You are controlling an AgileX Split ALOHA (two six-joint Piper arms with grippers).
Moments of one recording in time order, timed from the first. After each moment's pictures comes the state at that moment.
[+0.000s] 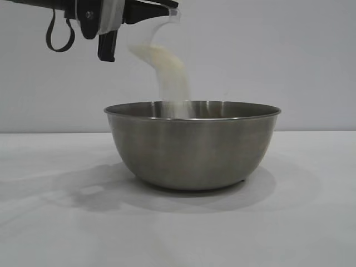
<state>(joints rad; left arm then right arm) -0.31 1.87 -0.95 0.91 -1.05 1.62 0.07 -0.02 -0.49 0.05 1.14 -0.03</state>
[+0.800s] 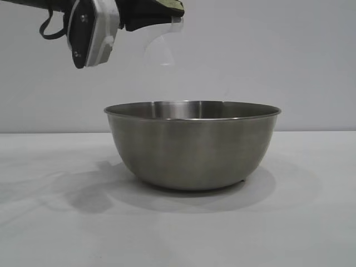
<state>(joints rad) -0.34 1.87 -0.95 0.98 -1.05 2.05 0.07 -0.02 -0.49 0.05 1.14 -0.03</state>
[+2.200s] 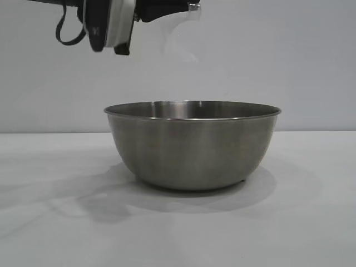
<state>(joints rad) -0.36 1.88 -0.95 0.86 -1.09 0.97 0.07 -0.02 -0.49 0.05 1.14 -0.03</state>
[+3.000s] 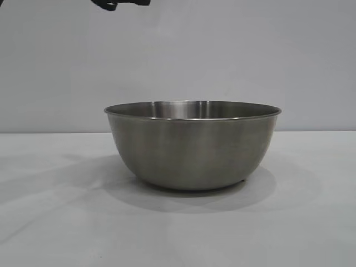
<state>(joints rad) -0.27 1.88 -0.81 0.14 -1.14 0.00 0.07 -0.02 -0.49 0.05 1.14 -0.03</state>
